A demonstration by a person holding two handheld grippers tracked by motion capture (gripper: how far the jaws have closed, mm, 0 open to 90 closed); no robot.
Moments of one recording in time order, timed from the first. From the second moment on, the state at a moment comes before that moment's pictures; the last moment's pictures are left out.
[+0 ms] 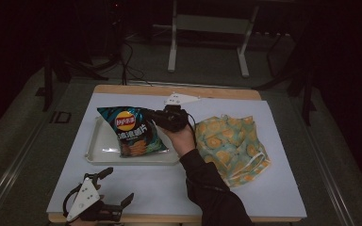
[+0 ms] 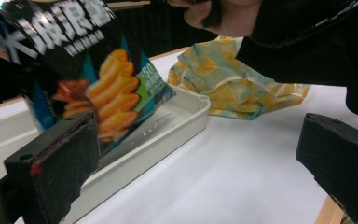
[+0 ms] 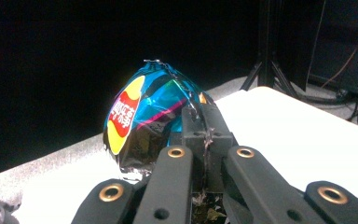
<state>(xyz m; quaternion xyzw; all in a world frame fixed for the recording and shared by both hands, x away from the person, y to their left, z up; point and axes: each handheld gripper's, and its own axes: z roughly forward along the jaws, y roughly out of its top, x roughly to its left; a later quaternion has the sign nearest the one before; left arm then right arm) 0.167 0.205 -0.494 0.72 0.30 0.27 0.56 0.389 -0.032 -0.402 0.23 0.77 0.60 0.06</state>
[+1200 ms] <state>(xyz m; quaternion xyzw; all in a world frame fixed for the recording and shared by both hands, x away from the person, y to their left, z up) 0.169 0.205 -0.495 0.72 0.30 0.27 0.56 0.423 -0.073 -0.448 0.30 0.79 0.54 0.05</state>
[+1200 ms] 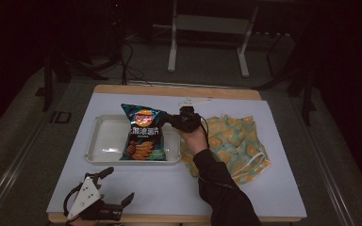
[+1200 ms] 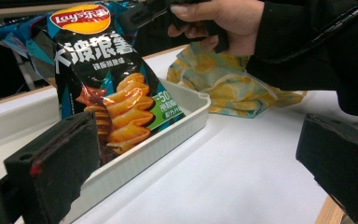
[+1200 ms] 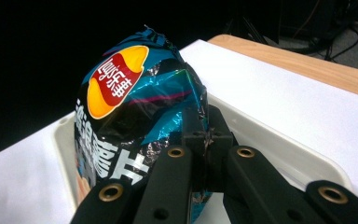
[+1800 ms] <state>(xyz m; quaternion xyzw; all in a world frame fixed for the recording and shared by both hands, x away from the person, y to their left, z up) 0.170 0.206 -0.495 0.72 0.30 0.26 0.56 0.437 -0.075 -0.451 0.33 0.80 0.50 0.07</state>
